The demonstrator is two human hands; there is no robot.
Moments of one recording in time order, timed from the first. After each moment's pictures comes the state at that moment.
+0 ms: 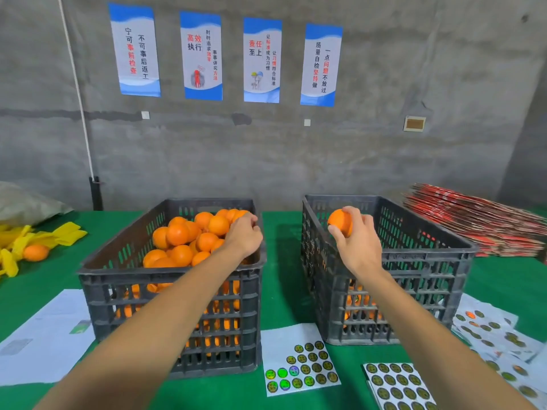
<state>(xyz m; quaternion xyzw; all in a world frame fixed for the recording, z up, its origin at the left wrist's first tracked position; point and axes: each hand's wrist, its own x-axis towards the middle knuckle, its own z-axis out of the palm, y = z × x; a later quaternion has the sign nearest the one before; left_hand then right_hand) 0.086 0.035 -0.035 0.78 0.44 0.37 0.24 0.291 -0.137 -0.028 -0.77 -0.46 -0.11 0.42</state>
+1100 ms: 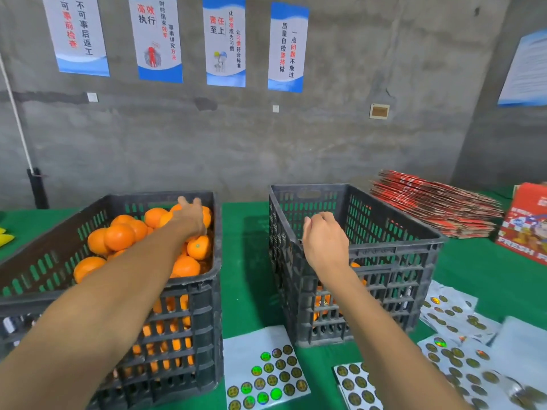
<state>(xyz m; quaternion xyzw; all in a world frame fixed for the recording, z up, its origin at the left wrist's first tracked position) 0.113 0.135 -0.025 0.81 0.58 0.13 0.06 0.300 -0.117 -0.035 -0.82 -0.44 -0.18 0.32</state>
